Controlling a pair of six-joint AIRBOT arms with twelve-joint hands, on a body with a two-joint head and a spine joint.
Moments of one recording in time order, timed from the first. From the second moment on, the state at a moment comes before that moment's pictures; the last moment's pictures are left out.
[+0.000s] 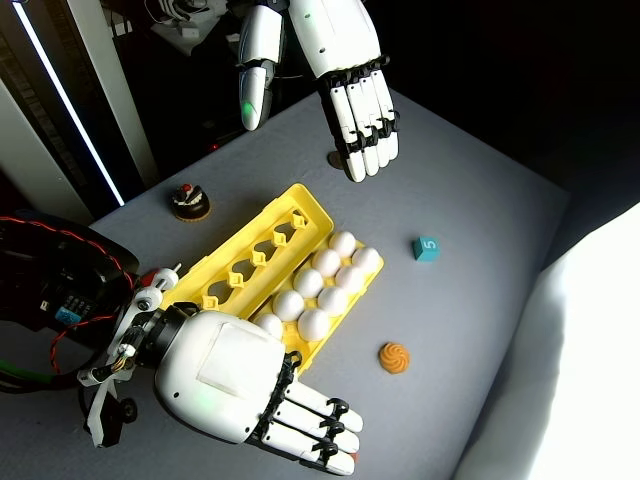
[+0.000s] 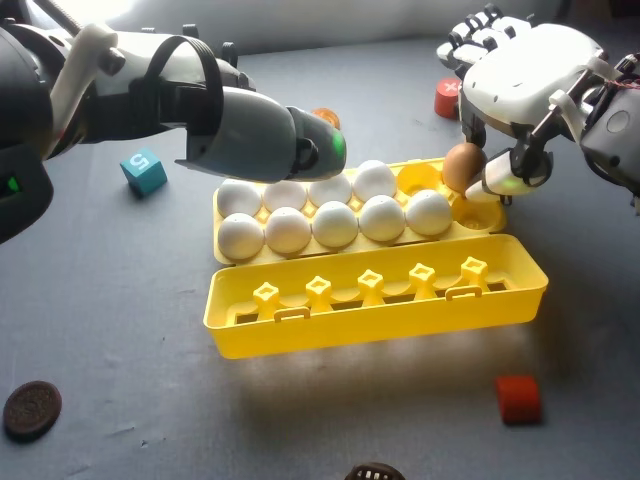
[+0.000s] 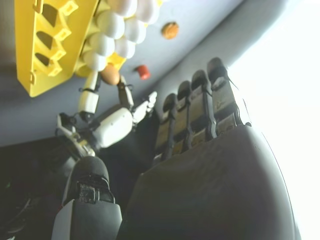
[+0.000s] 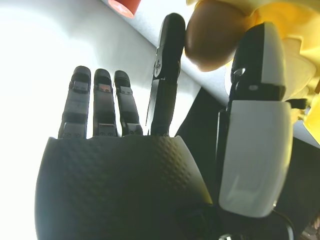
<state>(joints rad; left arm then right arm) -0.04 -0.85 0.54 0.87 1.01 -0.26 -0.42 -1.29 1.26 0.97 0.60 -2.10</state>
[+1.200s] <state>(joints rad) -0.03 -0.85 0.52 0.79 1.05 -0.28 -0.38 -1.17 1.20 0.96 0.60 -2.09</state>
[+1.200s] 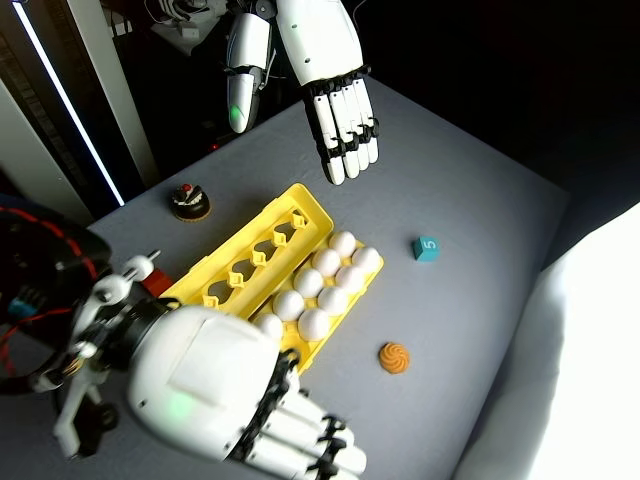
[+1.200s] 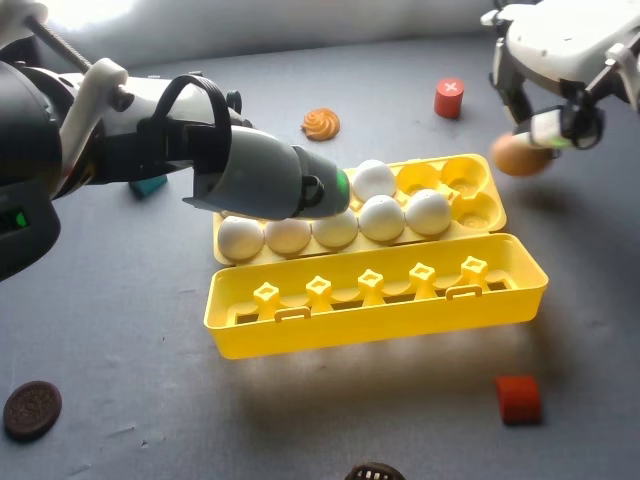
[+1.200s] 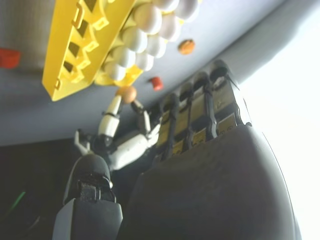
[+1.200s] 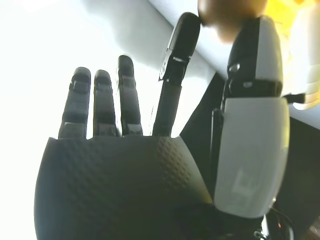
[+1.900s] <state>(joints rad) -0.03 -0.85 0.51 0.79 1.06 -0.29 -0.46 -1.15 1.20 0.97 0.64 -2.09</state>
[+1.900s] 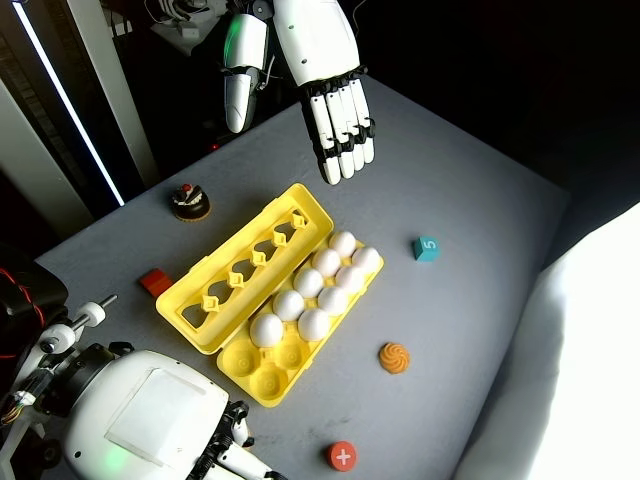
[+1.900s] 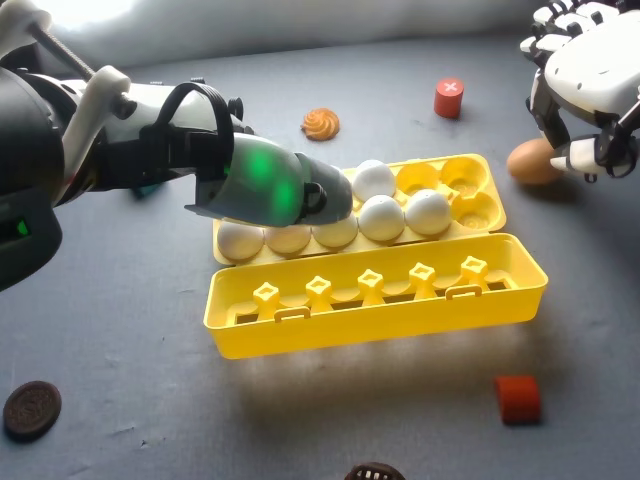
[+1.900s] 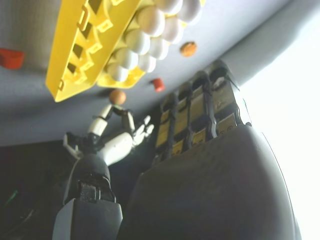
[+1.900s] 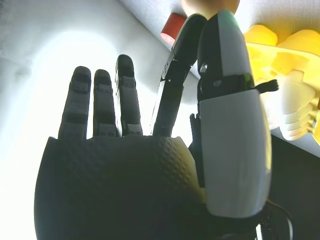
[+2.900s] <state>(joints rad) -0.01 -0.84 0.52 0.79 1.03 -0.29 -0.42 -0.66 0.54 1.15 0.69 -2.27</state>
